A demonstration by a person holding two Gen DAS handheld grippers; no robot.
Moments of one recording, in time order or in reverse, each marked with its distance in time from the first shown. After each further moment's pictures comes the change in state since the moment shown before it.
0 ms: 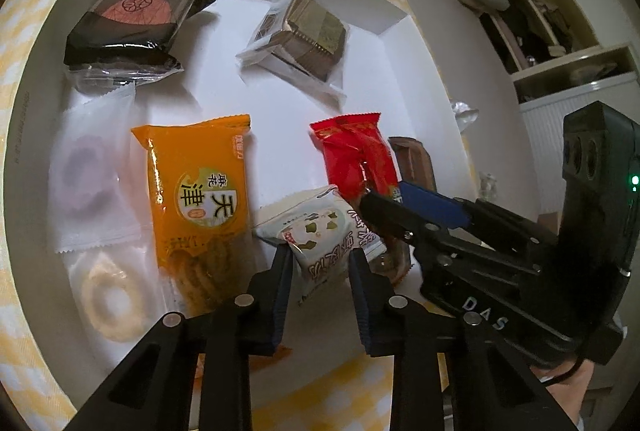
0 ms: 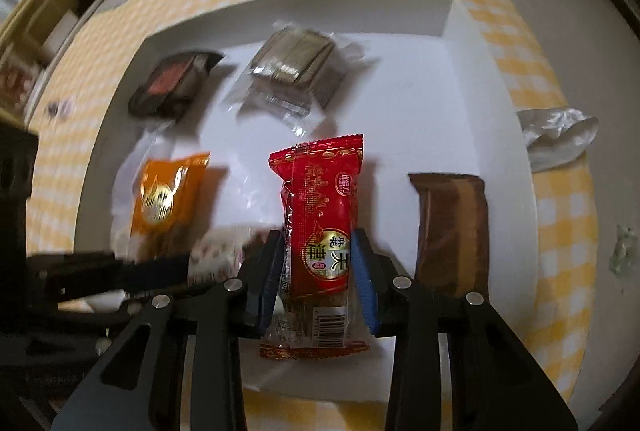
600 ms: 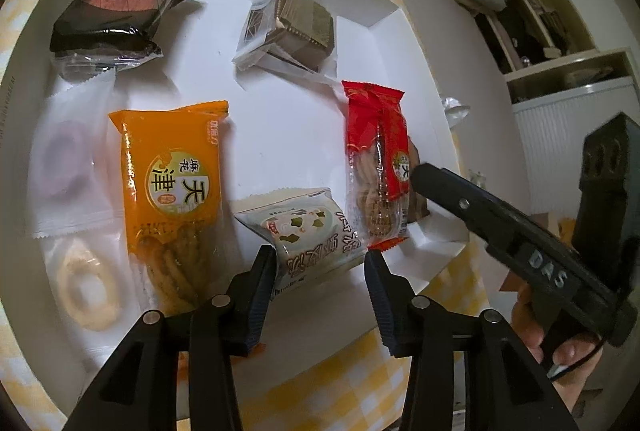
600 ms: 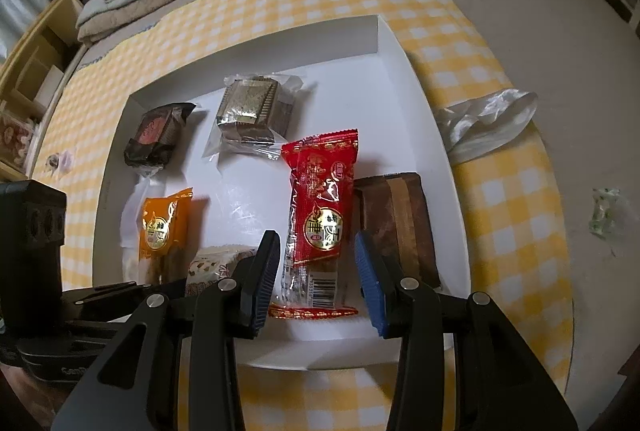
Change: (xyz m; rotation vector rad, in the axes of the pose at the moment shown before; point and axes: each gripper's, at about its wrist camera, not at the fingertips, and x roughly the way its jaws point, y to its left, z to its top) left arm 0.019 -0.001 0.021 -0.012 0.021 -0.044; right arm -0.036 -0.037 -0.004 0.174 -0.093 0.000
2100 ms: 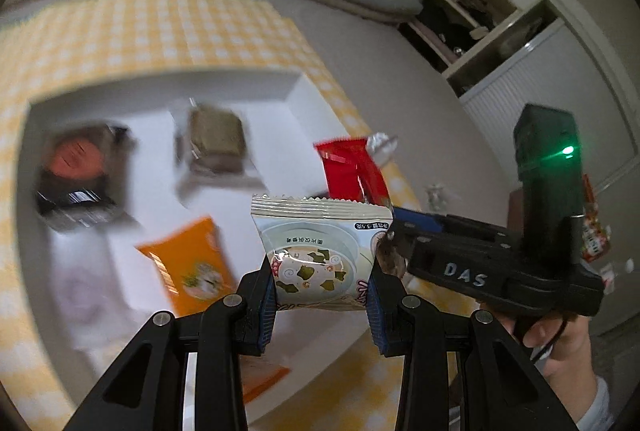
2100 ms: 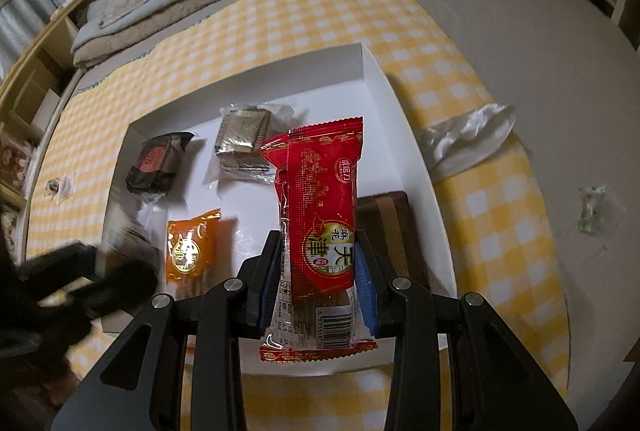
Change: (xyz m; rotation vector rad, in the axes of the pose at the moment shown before) left arm -0.043 -0.064 -0.085 0.291 -0.128 -0.105; right arm -0.016 -0.006 0.002 0.047 -0.071 -0.002
